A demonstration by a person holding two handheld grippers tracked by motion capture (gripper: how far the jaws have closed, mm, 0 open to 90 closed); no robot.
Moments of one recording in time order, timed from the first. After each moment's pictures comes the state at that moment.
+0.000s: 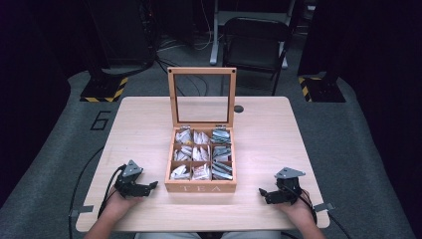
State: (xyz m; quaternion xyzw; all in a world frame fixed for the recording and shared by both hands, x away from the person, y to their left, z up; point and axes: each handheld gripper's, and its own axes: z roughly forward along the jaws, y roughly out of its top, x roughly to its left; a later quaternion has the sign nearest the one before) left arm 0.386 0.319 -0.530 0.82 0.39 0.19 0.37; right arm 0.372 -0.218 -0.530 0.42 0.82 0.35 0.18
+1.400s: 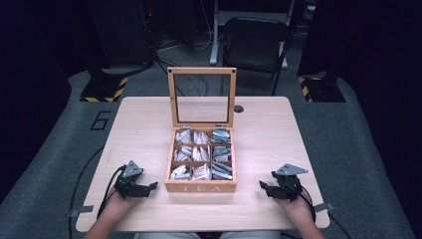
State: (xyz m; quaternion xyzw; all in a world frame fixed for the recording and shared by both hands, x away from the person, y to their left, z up) left arm 0.384 0.319 -0.530 0.83 0.38 0.18 0.36; right arm 0.370 -0.210 -0.504 0.42 0.81 0.38 0.19
